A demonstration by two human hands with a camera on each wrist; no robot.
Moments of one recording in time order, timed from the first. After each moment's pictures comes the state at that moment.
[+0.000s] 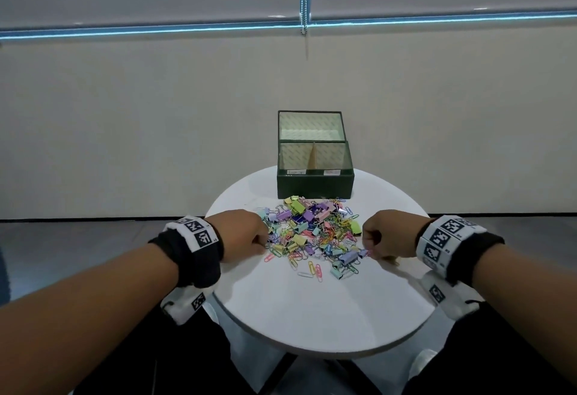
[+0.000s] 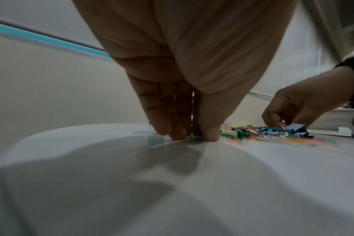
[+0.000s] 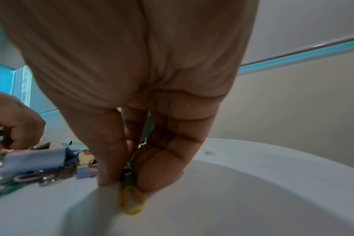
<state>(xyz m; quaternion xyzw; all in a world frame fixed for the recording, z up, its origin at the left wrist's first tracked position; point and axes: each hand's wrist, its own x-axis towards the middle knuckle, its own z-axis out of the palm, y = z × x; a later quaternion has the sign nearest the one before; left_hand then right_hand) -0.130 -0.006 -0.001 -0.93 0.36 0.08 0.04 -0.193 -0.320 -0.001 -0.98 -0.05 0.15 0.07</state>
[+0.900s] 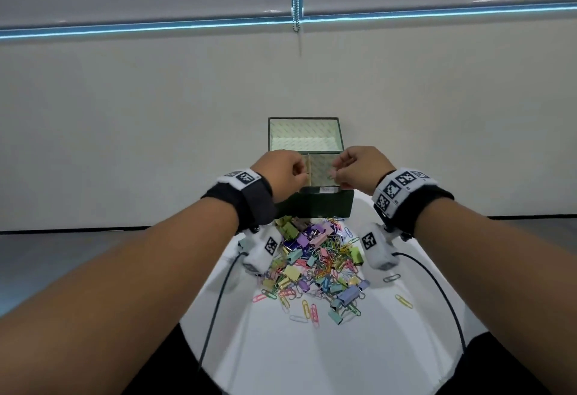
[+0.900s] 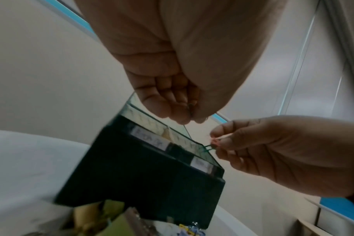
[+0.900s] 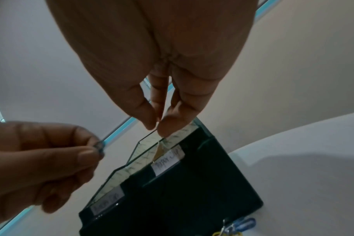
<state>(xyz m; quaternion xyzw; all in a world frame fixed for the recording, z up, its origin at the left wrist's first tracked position) -0.037 -0.120 0.060 -0.94 0.27 -0.05 -0.19 -0.069 -0.307 0.051 -0.87 0.09 -0.07 0.47</state>
